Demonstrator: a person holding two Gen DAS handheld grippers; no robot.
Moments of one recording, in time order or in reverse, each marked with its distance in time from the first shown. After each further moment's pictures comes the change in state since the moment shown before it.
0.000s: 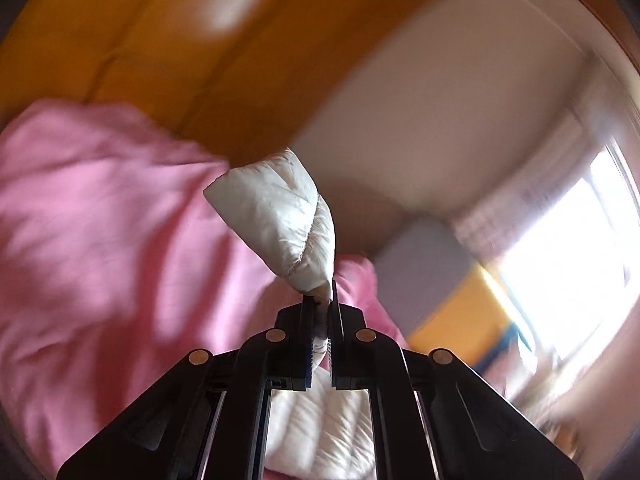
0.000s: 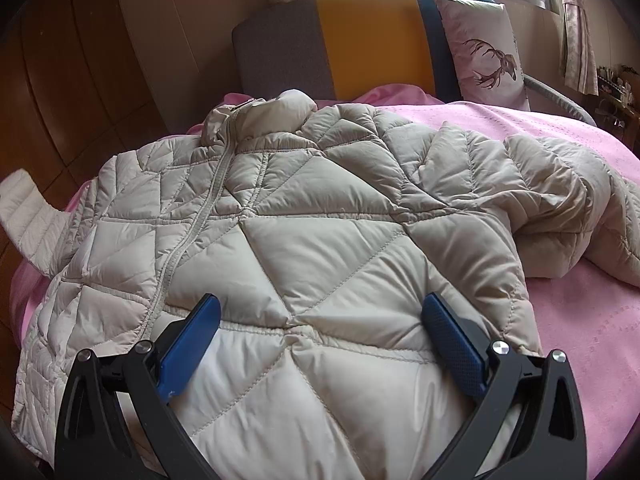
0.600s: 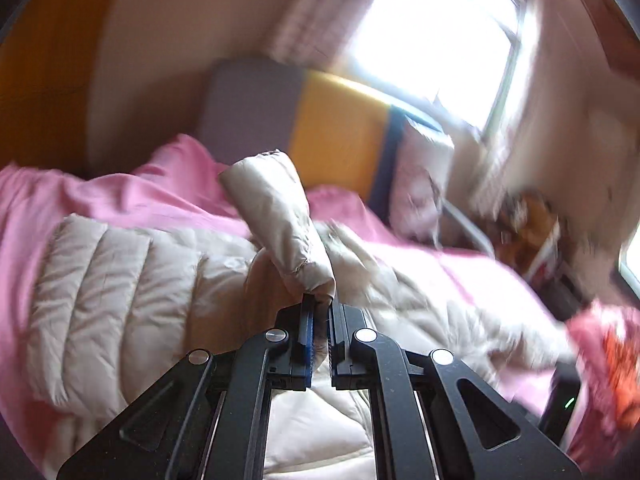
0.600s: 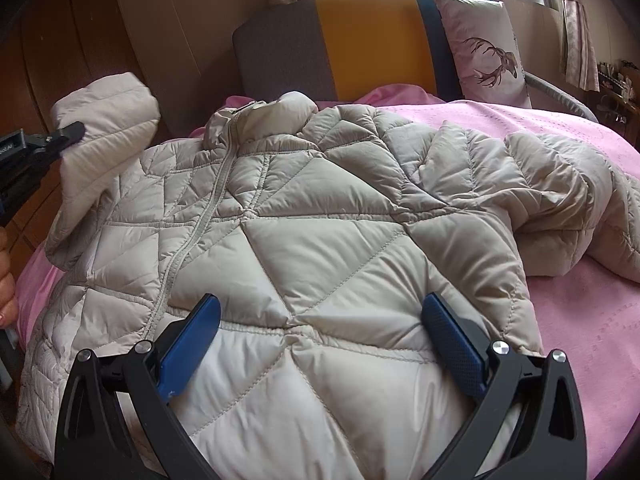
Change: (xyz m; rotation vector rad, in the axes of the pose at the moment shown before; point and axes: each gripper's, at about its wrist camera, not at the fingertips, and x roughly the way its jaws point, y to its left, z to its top) left arm 0.067 -0.208 -0.223 0.601 0.443 -0.348; right arm 0.001 -0.001 0.000 0.010 -0.005 0.017
